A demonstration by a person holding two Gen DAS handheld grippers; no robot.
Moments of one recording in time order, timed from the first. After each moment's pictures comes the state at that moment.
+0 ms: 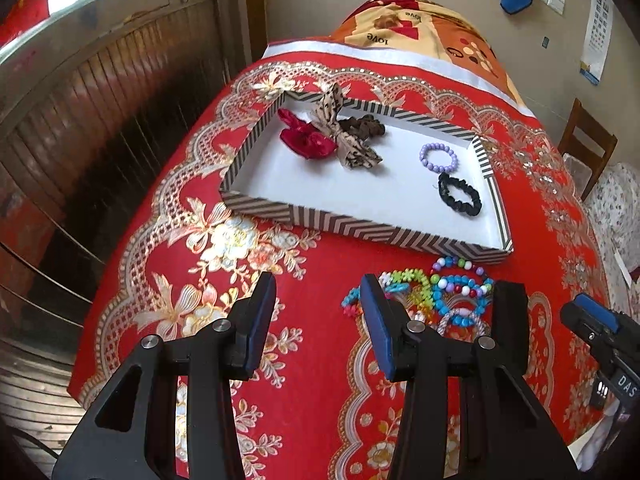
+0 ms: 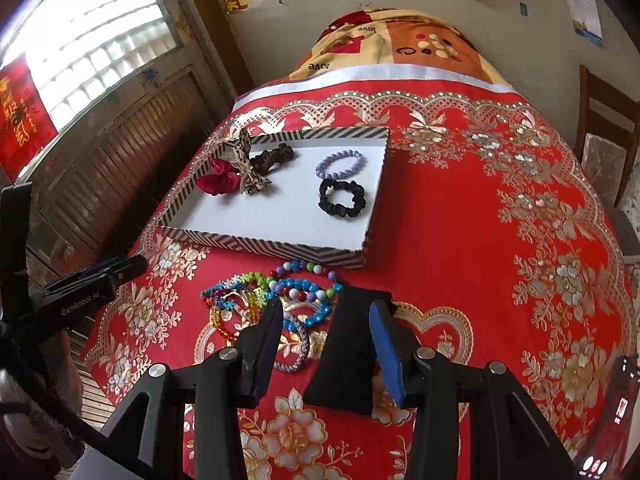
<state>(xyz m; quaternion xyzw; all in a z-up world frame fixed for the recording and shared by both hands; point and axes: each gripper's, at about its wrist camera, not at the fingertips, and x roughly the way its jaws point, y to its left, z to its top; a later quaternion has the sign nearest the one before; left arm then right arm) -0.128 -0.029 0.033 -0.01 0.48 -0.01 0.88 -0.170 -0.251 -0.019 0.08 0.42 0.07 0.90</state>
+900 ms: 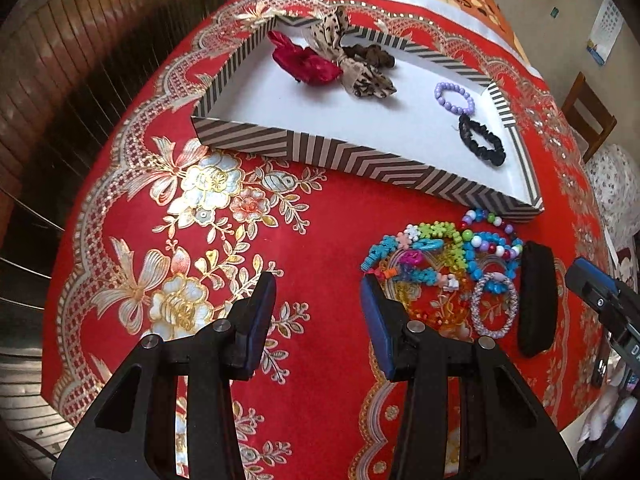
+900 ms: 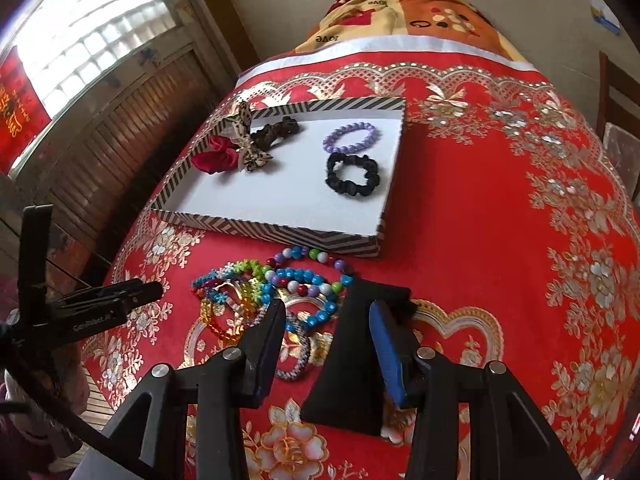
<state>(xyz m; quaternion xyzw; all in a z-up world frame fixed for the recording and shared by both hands) -0.101 -0.012 -0.026 -0.02 0.56 -0.05 0.83 -0.138 -0.240 -0.048 0.08 0.45 0.10 0.88</state>
